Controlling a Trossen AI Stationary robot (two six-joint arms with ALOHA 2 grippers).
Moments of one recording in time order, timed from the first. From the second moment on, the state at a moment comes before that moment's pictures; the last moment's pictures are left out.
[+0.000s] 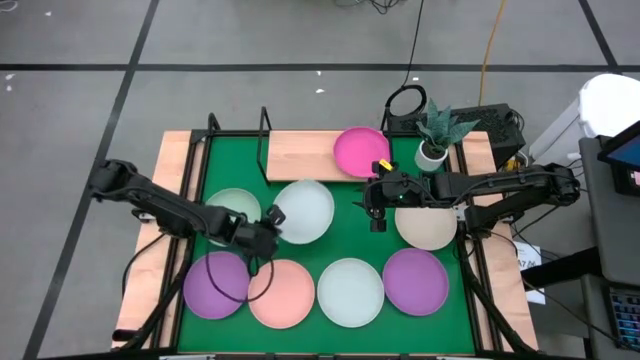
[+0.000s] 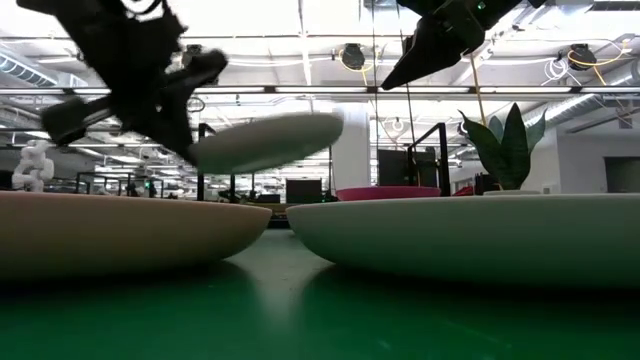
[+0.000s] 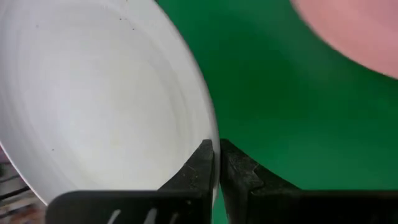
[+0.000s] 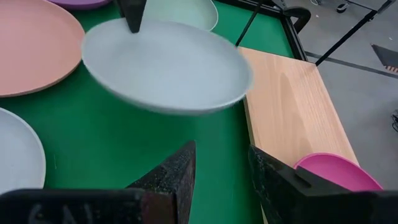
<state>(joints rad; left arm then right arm) -0.30 1.36 0.78 -0.42 -0.41 0.71 0.00 1.24 0.90 -0.30 0.21 -0.20</state>
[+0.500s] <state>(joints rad) -0.02 1.35 0.78 -0.24 -0.42 0.81 0.00 1.24 0.90 -0.27 0.22 -0.25</state>
